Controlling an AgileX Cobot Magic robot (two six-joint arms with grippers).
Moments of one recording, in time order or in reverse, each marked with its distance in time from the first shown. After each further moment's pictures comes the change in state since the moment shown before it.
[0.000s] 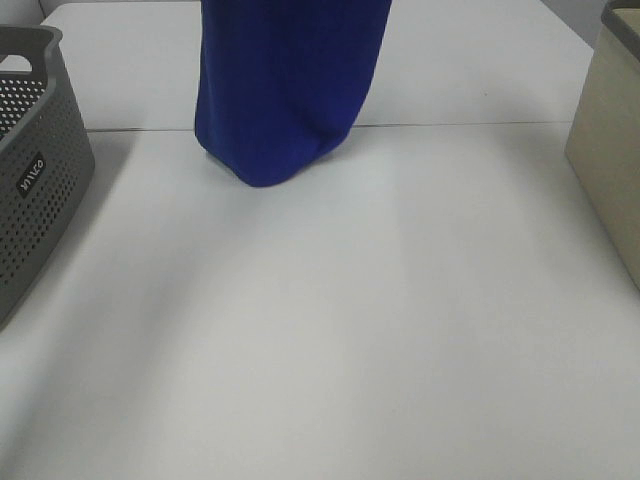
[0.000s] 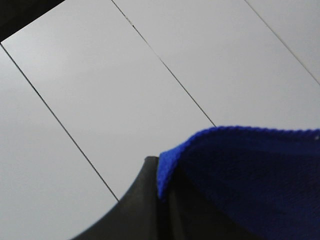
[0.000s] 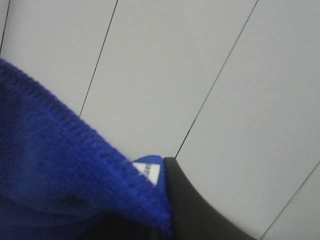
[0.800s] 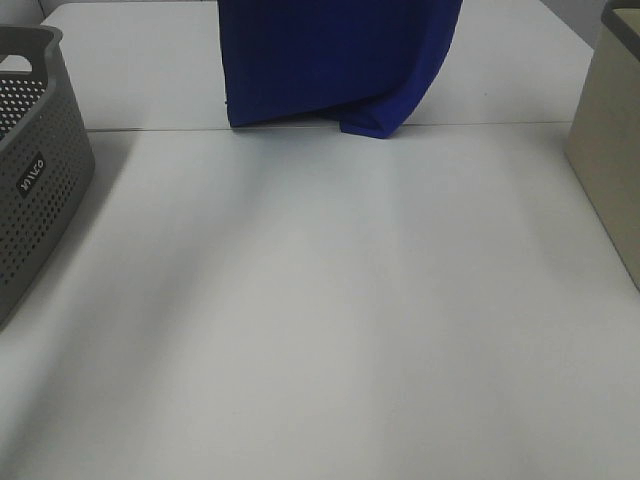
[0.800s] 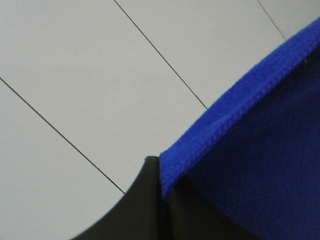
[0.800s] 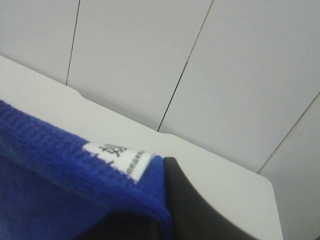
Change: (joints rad) left arm 0.000 0.045 -0.041 -0.001 0.318 -0.002; right arm -0.111 0.007 -0.001 0.070 0.182 -0.010
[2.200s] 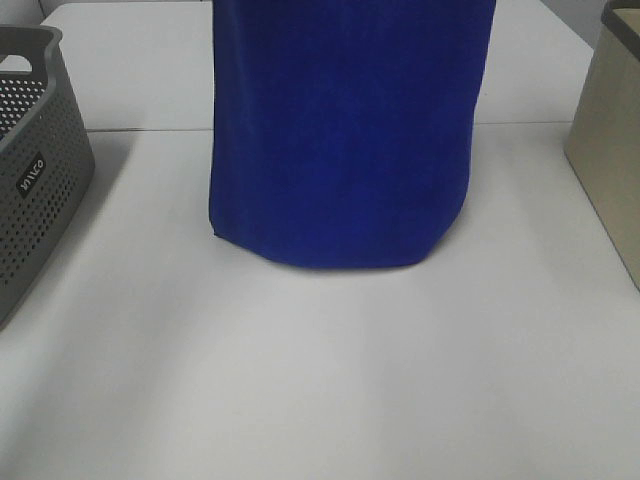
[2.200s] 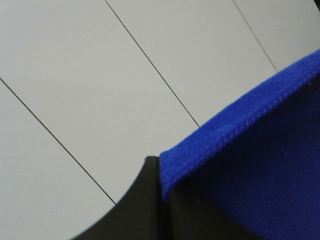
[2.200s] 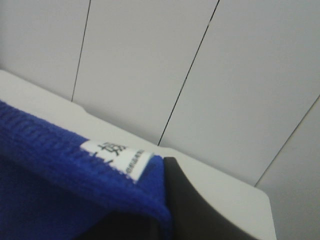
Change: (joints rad) left arm -0.033 -0.115 -0.005 0.000 0.072 -0.074; right arm -0.003 -0.086 0.001 0.034 0.041 -0.010
